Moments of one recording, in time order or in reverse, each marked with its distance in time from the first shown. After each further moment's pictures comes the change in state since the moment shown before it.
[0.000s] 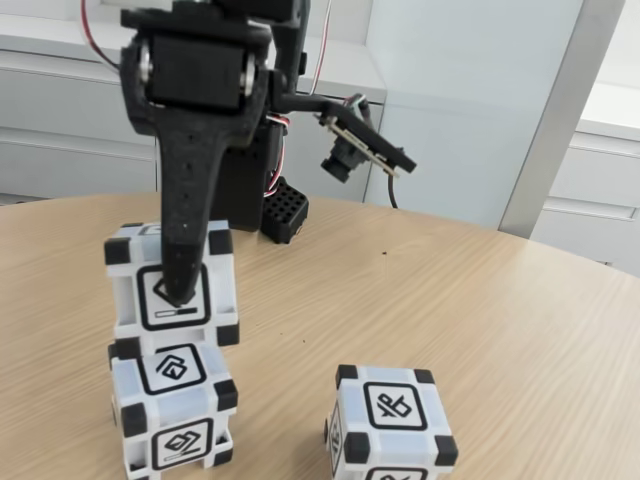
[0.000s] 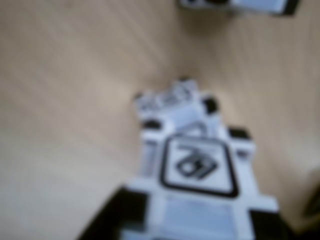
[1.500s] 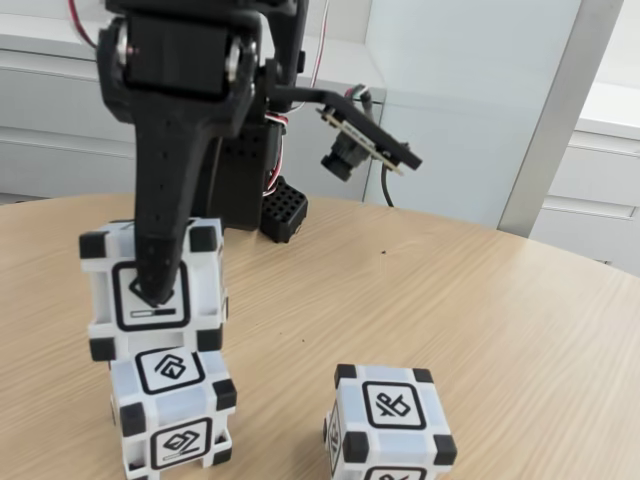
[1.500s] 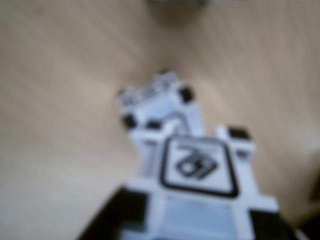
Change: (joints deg) arm 0.0 -3.2 -4.6 0.0 5.2
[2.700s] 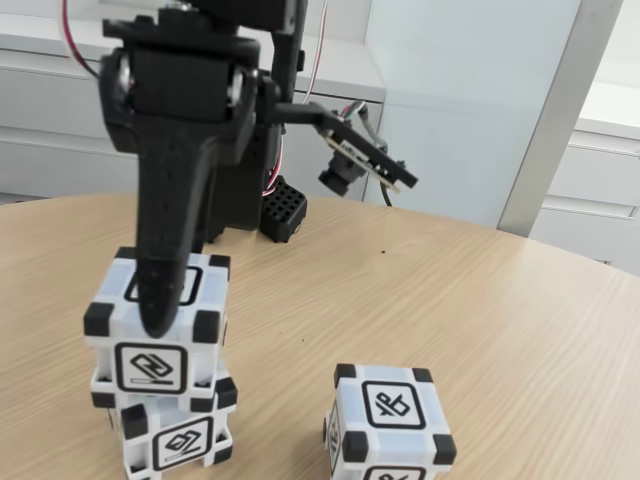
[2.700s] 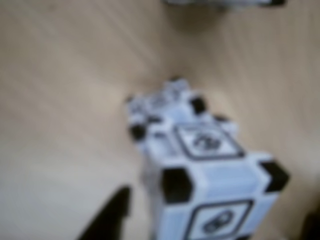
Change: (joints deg) arm -0.6 -3.9 -0.5 0.0 -3.2
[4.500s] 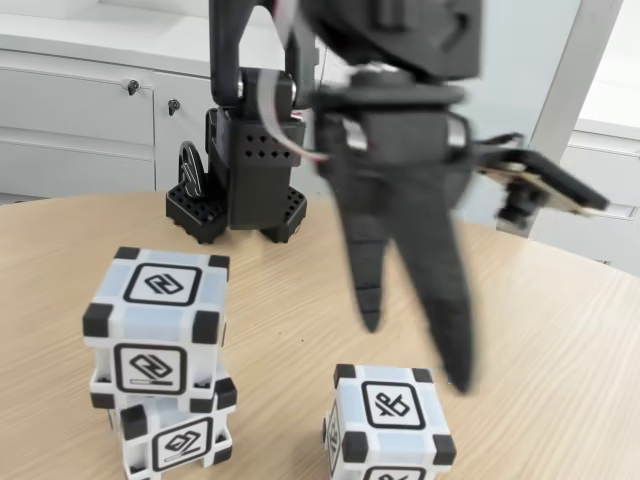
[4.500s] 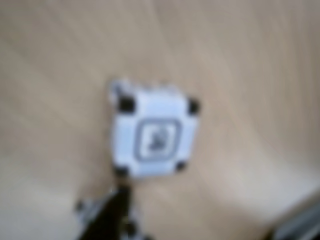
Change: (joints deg) arm -25.8 -6.5 0.0 -14.8 19.9
